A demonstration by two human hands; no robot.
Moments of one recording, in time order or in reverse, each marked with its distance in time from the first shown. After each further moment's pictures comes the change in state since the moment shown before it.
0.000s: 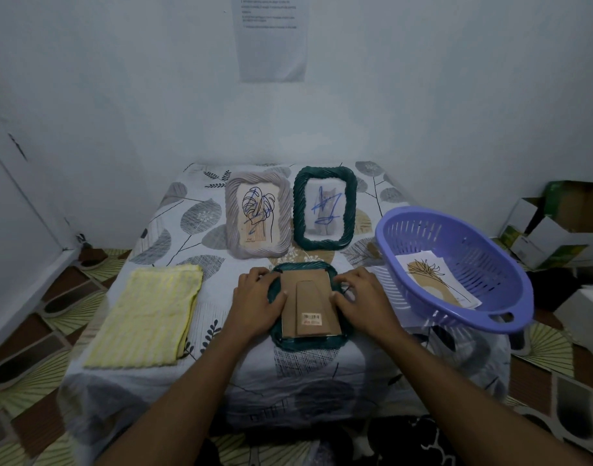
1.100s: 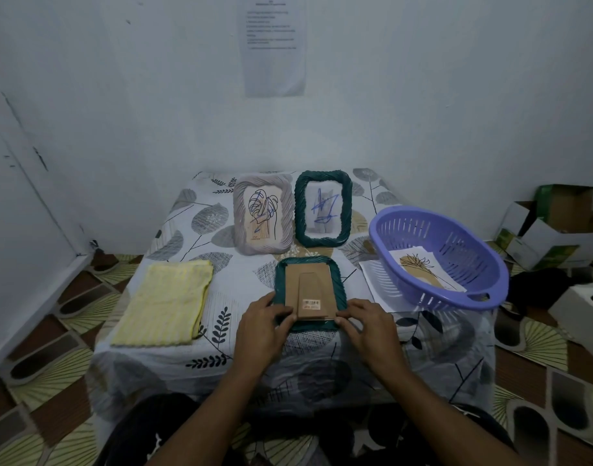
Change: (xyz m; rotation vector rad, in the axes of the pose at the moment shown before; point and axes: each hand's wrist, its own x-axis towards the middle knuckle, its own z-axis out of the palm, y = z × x) left_hand -0.078 0.022 0.008 -0.048 0.129 -0.014; right_hand -0.083 0.004 0.010 0.020 0.165 -0.072
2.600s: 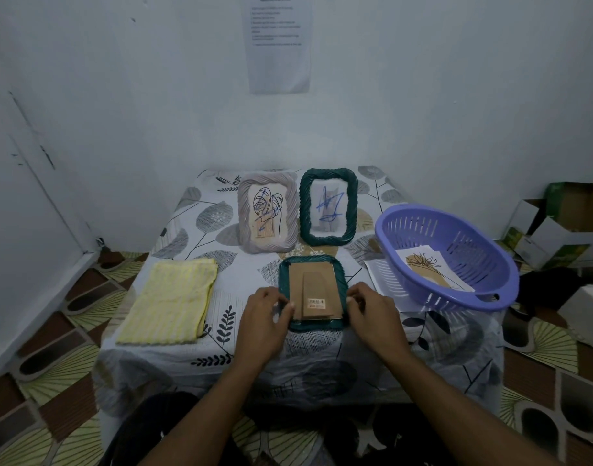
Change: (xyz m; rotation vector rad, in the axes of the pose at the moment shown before) left_hand 0.006 -0.002 -0.006 -0.085 0.062 0.033; right_hand 0.021 -0.019 -0.012 0.046 -0.062 0.143
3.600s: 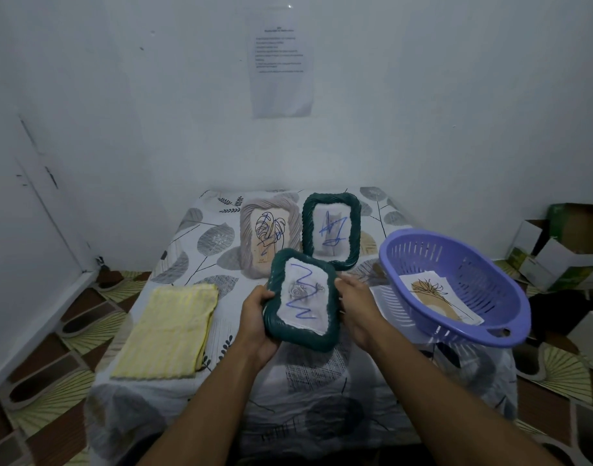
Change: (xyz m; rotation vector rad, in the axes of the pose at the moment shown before) left_hand 0.051 0.038 -0.029 -1.577 -0.207 -0.648; right_hand 0.072 -0.058 0.006 0.988 -0.131 0.588
